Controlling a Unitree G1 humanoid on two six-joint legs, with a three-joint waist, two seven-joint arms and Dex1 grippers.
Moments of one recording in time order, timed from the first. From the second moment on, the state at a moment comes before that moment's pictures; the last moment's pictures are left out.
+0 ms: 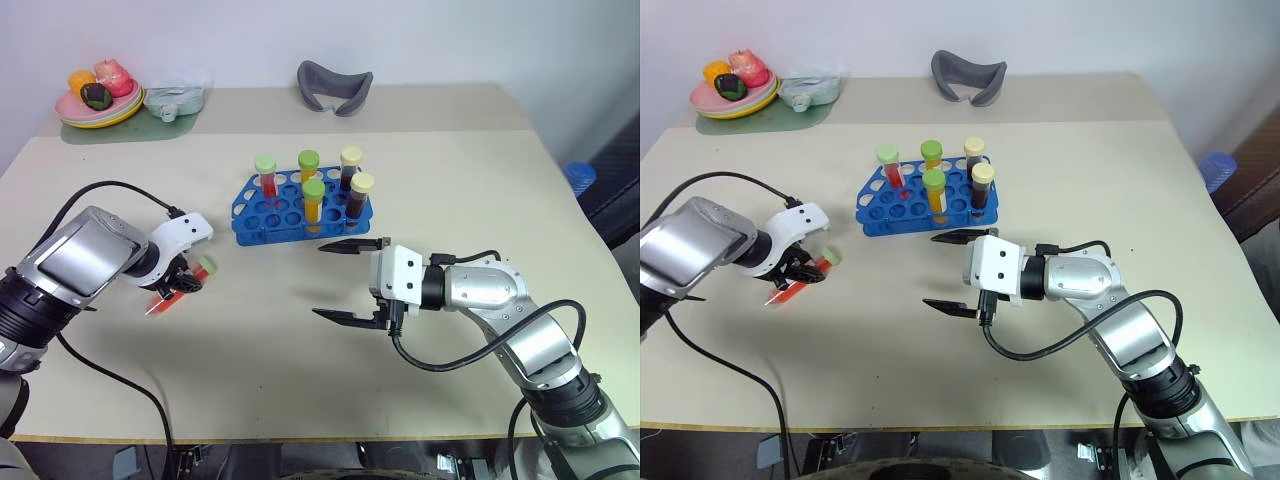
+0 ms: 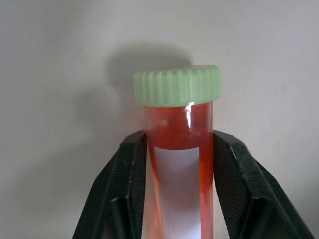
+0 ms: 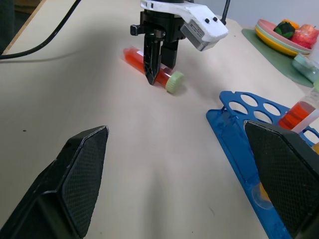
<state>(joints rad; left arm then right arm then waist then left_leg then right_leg) -0.74 1.12 -0.54 -0.11 -0.28 1.19 -0.95 -0.36 -0.61 0.27 -0.50 0.24 0.32 0.91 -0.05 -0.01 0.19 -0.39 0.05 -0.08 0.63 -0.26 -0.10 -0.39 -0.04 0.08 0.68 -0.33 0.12</state>
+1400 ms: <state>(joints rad) -0.35 0.17 0.10 -0.16 -0.20 0.10 -0.34 -0.27 -0.53 0.19 -0.45 0.21 0.34 0.72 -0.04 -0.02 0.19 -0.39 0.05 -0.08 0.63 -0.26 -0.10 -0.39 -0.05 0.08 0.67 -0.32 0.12</state>
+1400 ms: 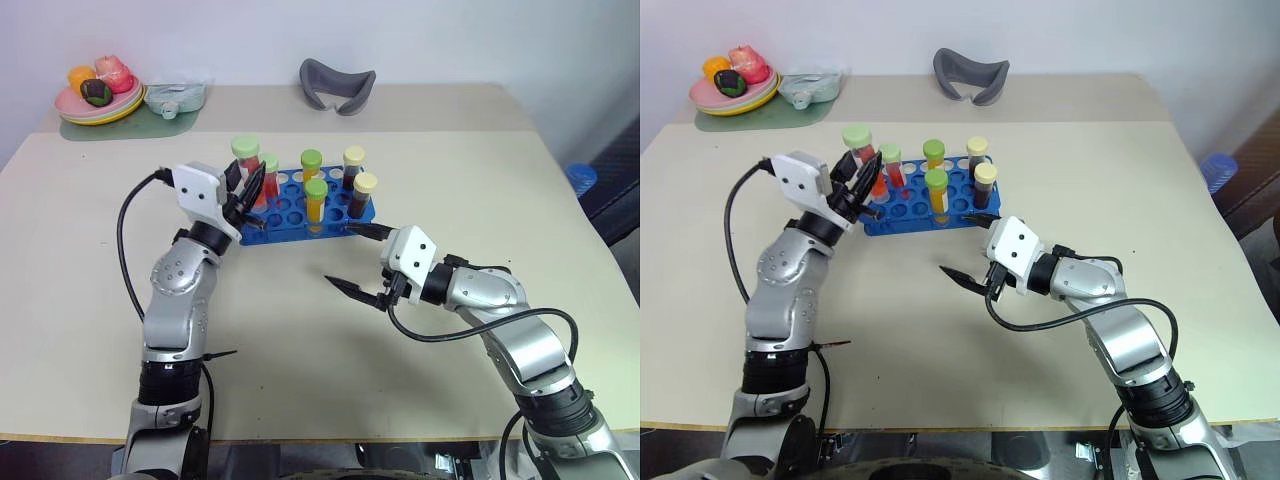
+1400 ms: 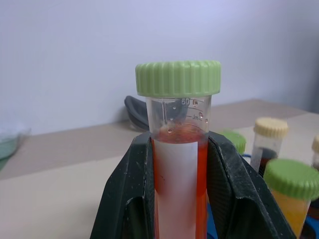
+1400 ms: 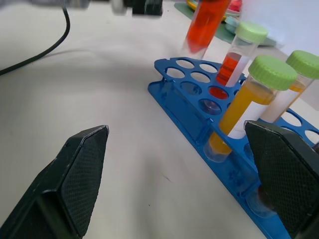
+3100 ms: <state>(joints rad) 0.03 0.56 0.39 -0.26 -0.47 0.19 -0.56 -0.11 -0.70 -0.27 -0.33 0.42 0.48 0.75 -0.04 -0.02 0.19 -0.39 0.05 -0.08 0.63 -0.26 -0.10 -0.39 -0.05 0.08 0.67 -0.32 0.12</state>
